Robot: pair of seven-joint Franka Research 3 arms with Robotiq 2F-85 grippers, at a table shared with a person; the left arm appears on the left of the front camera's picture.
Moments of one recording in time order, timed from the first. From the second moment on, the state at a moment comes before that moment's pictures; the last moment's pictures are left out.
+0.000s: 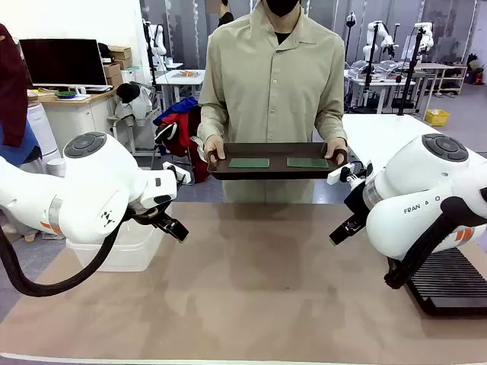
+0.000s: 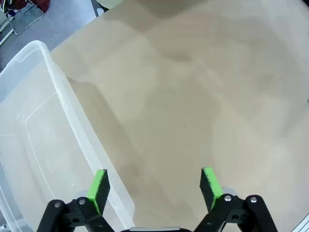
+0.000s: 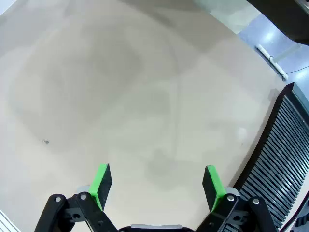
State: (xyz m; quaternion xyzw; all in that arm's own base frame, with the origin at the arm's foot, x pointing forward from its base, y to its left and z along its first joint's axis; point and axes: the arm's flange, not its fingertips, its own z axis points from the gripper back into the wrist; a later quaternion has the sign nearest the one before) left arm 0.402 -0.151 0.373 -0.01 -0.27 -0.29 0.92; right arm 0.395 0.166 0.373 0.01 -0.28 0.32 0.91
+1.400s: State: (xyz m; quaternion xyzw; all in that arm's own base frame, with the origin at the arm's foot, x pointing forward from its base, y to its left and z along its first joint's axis) left arm 0.402 -0.151 0.373 -0.01 -0.27 -0.29 0.92; right arm 0.395 0.166 0.373 0.01 -0.28 0.32 0.91
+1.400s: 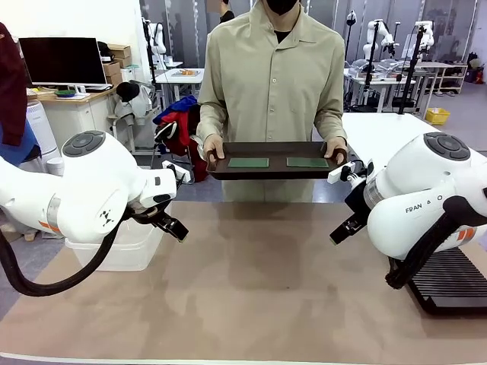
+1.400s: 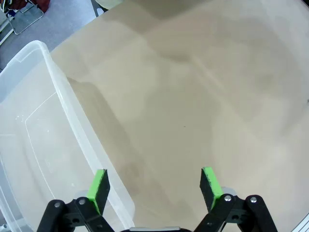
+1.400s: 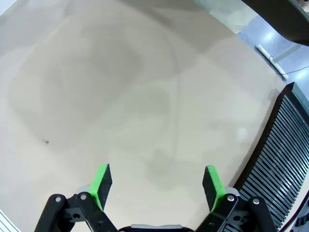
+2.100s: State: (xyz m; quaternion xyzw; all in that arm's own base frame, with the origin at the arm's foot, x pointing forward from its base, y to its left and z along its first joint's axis) left arm 0.393 -0.161 0.378 -0.02 -0.24 -0.33 0.91; right arm 0.388 0.182 0.386 0.08 -0.23 0.34 0.91
